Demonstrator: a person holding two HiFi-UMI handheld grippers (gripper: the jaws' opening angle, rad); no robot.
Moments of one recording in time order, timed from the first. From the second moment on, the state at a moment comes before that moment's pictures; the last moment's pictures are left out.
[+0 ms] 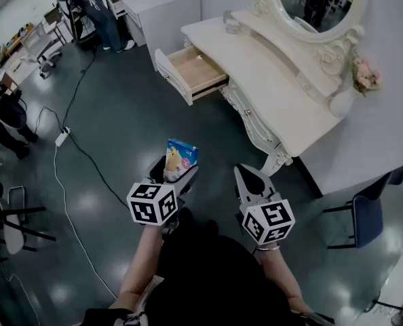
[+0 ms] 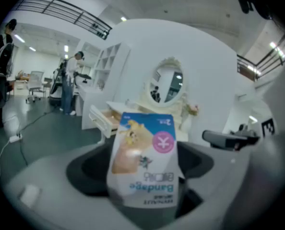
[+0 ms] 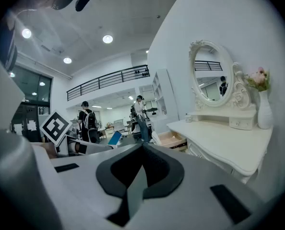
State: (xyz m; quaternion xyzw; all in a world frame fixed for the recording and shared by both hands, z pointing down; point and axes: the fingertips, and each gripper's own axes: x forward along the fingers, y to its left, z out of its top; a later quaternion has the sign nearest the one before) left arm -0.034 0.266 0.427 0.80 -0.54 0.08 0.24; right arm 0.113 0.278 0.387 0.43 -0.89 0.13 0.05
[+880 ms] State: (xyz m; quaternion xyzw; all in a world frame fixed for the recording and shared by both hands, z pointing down) left arm -0.058 0.198 0.429 0.79 -0.56 0.09 0.23; right arm 0.101 0.208 0.386 0.43 -0.89 0.15 0.02
